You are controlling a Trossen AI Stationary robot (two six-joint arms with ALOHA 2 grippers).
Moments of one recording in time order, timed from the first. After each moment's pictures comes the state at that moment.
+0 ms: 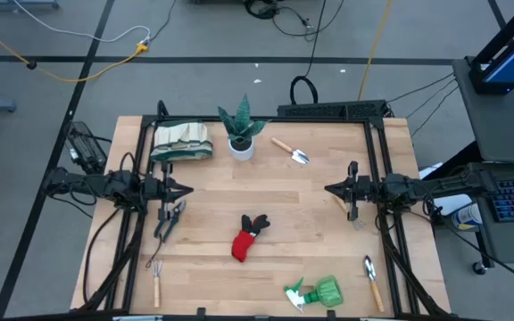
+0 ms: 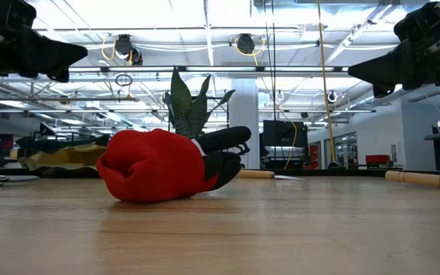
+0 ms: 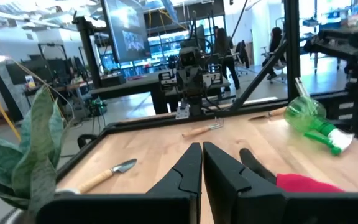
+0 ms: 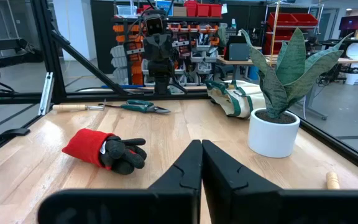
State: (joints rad) left arm -0.17 0.02 0.01 0.10 -0.17 0.16; right arm 0.12 0.23 0.02 0.21 0.21 0.01
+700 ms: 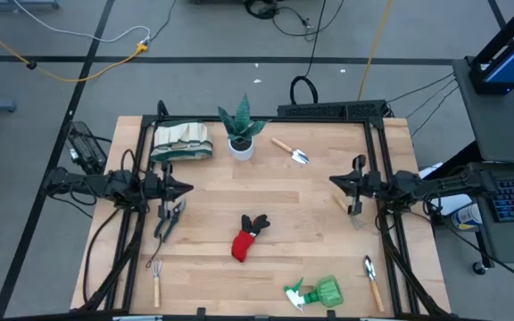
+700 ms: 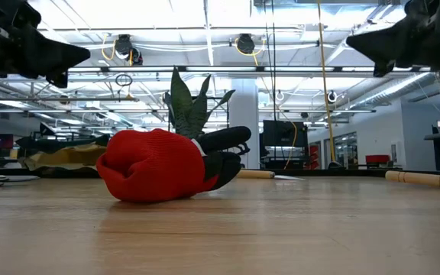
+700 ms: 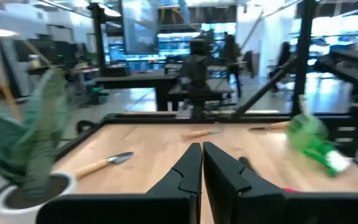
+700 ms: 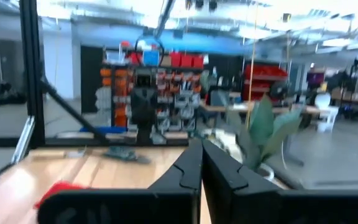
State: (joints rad) left arm -0.17 0.02 0.01 0.11 -0.23 0.06; right arm 0.12 0.24 0.02 0.46 0.26 -0.10
